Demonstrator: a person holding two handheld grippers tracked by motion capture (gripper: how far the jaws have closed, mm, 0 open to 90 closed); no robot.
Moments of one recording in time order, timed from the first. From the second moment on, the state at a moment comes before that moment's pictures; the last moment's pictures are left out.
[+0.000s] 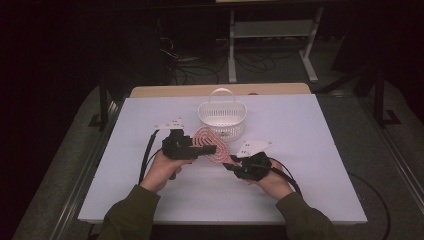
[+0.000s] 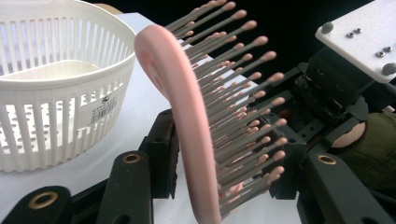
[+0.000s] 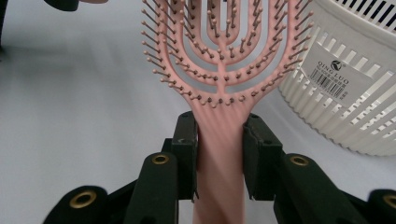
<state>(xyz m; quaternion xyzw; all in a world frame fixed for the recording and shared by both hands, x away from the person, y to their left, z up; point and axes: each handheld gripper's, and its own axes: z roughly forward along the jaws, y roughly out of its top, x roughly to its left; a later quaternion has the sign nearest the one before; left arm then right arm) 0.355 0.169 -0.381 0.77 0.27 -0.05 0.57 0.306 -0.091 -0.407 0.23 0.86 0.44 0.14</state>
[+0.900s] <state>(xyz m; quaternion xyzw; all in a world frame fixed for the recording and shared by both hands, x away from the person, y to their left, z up) 0.352 0.167 -0.378 0.76 0.26 -0.07 0.58 0.306 -0.092 -0.407 0.23 0.86 0.44 0.14</state>
